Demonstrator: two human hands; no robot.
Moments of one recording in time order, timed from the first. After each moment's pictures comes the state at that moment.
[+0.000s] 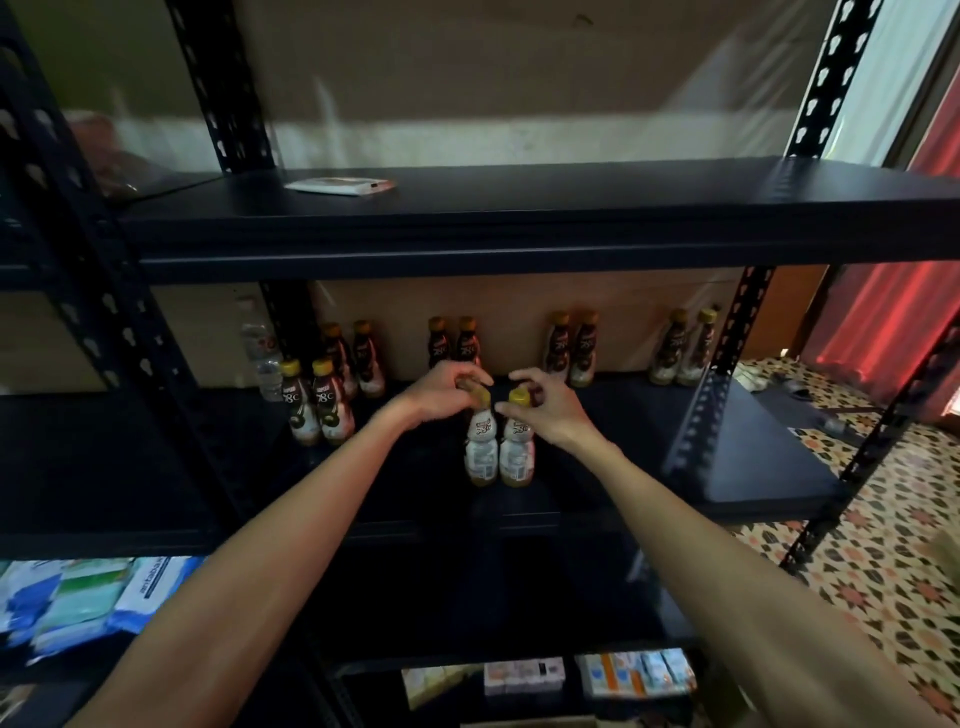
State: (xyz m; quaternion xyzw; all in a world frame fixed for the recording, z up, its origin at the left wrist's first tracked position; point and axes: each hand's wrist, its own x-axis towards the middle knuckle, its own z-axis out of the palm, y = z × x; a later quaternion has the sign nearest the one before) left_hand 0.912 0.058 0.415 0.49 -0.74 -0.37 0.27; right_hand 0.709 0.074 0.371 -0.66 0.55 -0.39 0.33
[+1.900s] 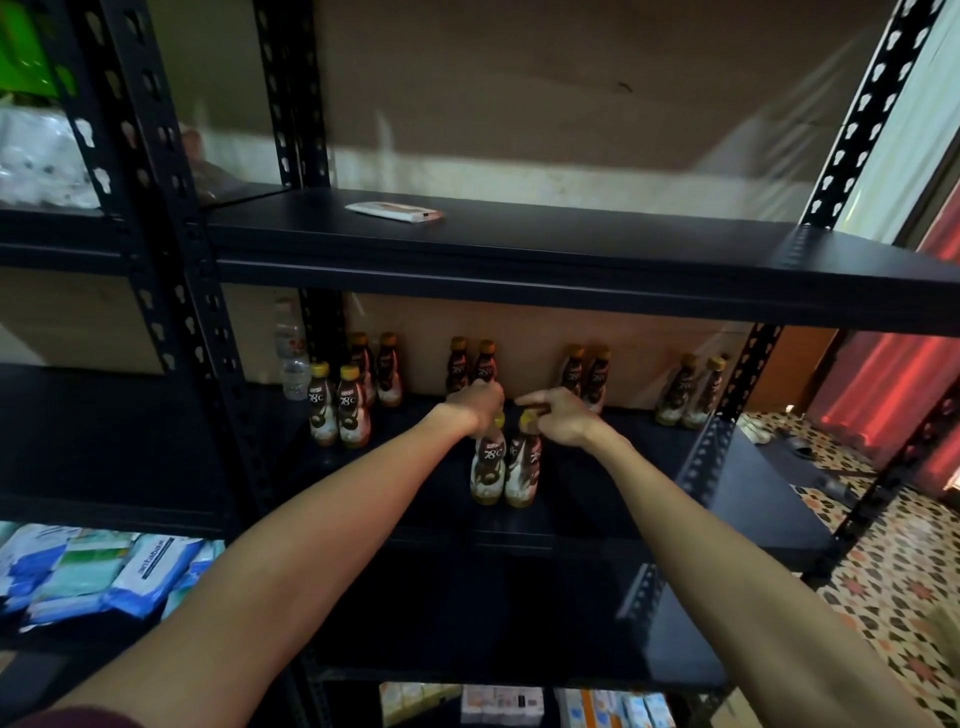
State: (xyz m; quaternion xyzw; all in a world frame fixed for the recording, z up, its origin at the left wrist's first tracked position) left_hand 0.884 0.075 0.438 0.61 -0.78 -0.11 0.04; right_hand 0.713 0.075 0.427 -0.72 0.60 -0.20 0.30
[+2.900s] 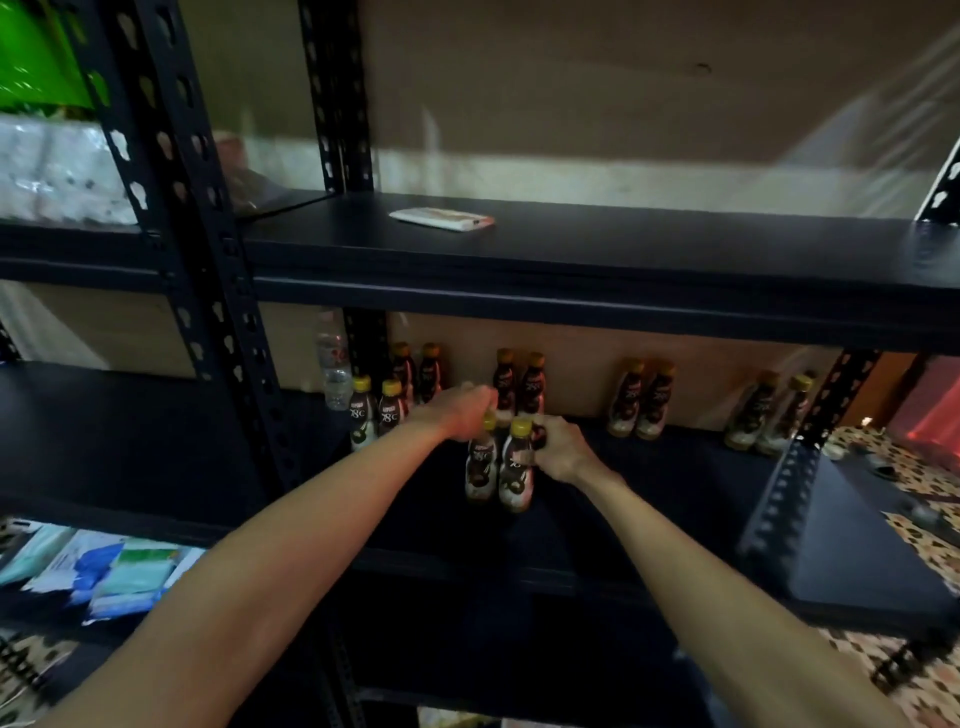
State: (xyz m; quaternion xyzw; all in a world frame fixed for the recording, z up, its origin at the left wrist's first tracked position) left_hand 0.967 0.046 0.443 0.61 -0.78 -0.10 0.05; right_hand 0.784 0.044 0.388 -0.72 0.56 -0.25 0.33
